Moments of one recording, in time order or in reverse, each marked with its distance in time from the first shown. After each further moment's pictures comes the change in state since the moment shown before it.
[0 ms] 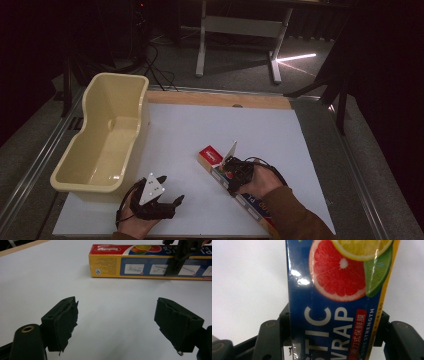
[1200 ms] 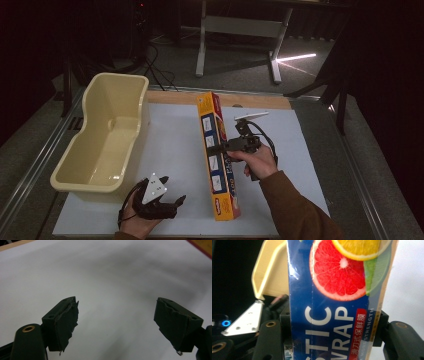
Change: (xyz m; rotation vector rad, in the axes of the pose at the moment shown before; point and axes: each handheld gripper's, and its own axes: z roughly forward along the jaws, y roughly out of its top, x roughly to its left) left arm -0.001 -0.001 0.006 0.015 -0.010 -0.004; right arm -0.031 0.012 -0.087 -0.618 0.734 0.289
